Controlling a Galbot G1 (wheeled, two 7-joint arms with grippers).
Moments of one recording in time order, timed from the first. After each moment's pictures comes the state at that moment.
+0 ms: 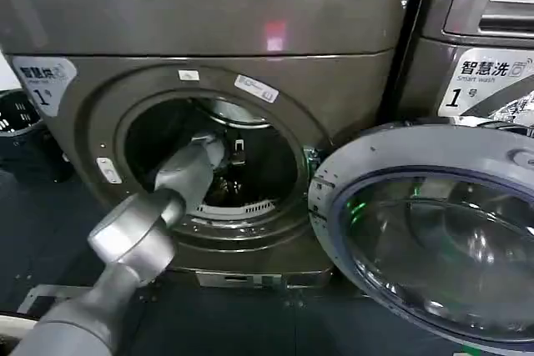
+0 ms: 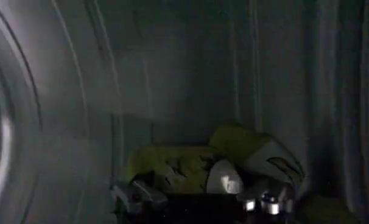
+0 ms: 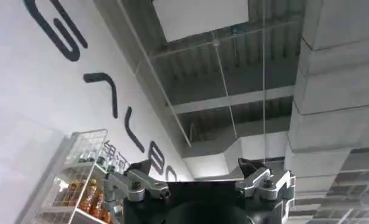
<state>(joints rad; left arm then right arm) -0.14 -1.53 0.47 -0.09 0.42 -0.07 0.93 -1.89 1.00 2.67 1.97 0.85 -0.23 0.02</state>
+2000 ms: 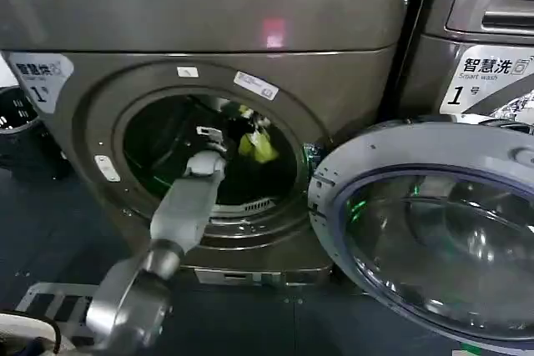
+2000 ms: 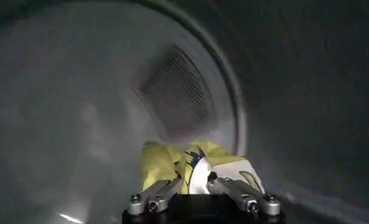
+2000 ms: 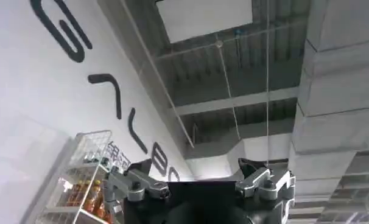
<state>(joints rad) 0.21 -1.48 -0.26 -0.70 -0.23 -0.20 0.21 -1.88 0.99 2.65 1.98 0.83 -0.22 0.03</state>
